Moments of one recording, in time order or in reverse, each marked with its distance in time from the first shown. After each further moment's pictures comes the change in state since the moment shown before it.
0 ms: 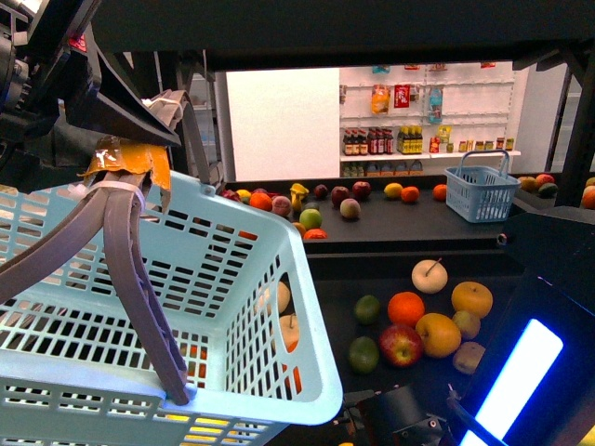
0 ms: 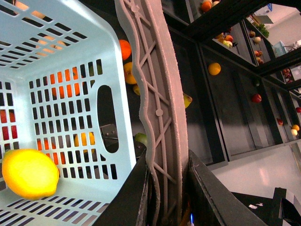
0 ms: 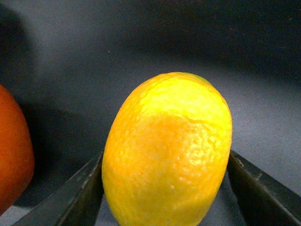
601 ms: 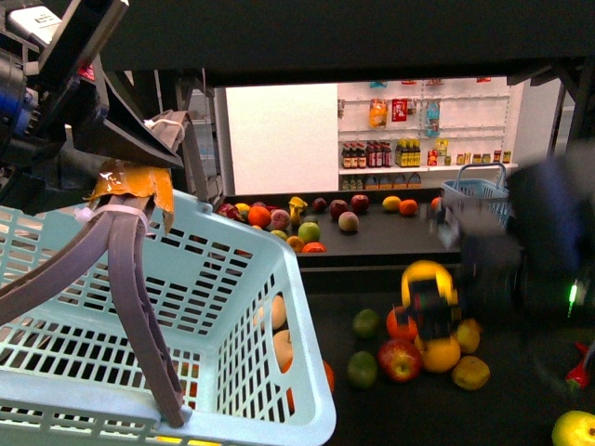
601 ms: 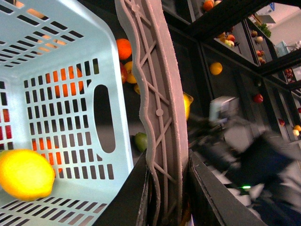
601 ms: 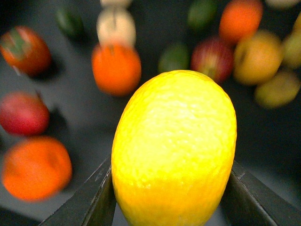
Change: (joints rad) left arm 0.001 0.004 -0.002 0.001 -0.006 -0.003; right arm -0.157 -0.820 -0.418 -0.095 -0.063 -0.150
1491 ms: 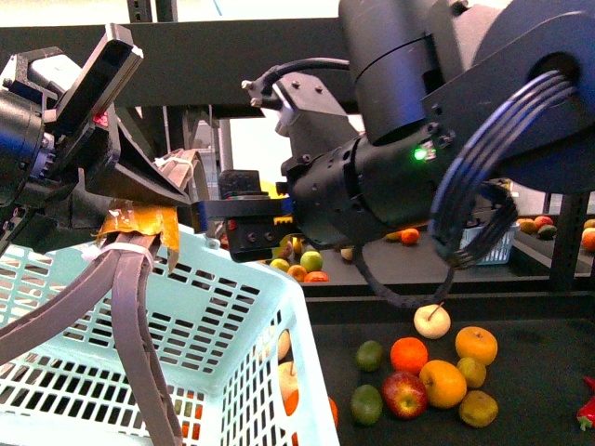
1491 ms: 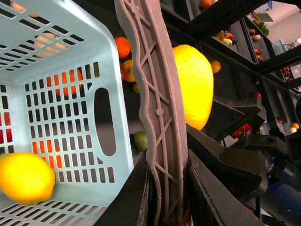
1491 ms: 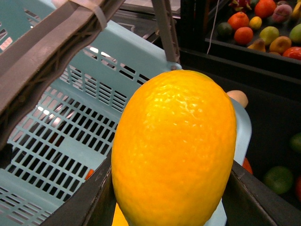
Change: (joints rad) left arm -0.005 0.001 0.000 0.000 0.006 0.003; right arm 0.309 -0.159 0.224 -0.181 -0.036 0.059
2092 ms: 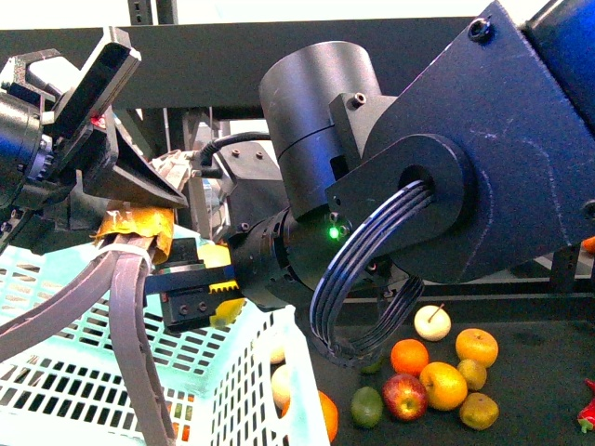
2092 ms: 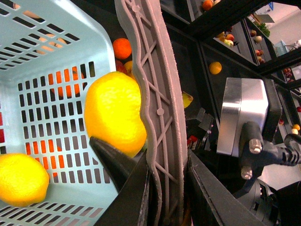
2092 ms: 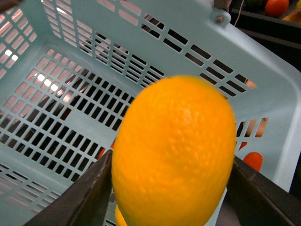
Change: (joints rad) left arm 0.002 0.000 0.000 0.000 -0.001 0.000; right arm 0.073 0.114 0.043 -0.014 0.007 0.005
